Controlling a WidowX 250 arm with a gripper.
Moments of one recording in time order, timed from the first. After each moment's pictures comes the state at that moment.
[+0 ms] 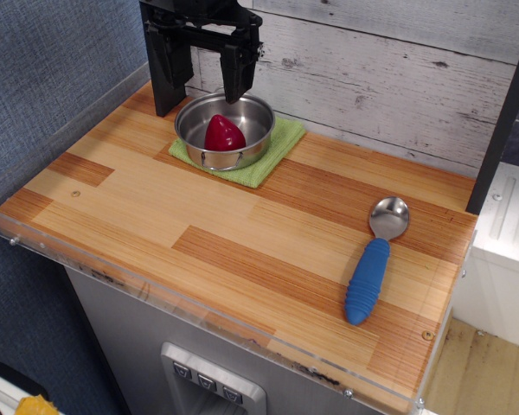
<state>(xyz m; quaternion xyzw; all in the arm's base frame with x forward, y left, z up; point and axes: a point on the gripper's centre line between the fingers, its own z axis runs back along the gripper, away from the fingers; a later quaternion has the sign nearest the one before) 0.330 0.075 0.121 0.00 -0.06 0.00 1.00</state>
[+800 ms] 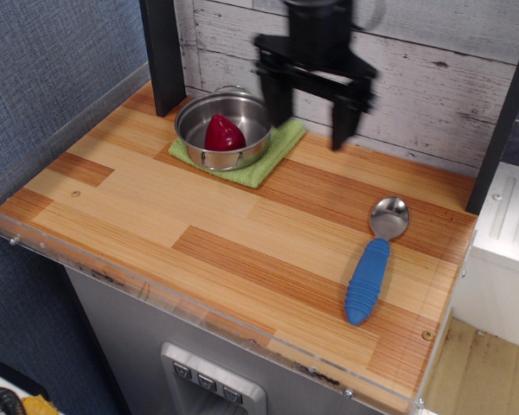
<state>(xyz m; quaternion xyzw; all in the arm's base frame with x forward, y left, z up) 0.338 -0.030 0.100 0.00 -0.06 -0.09 0.99</state>
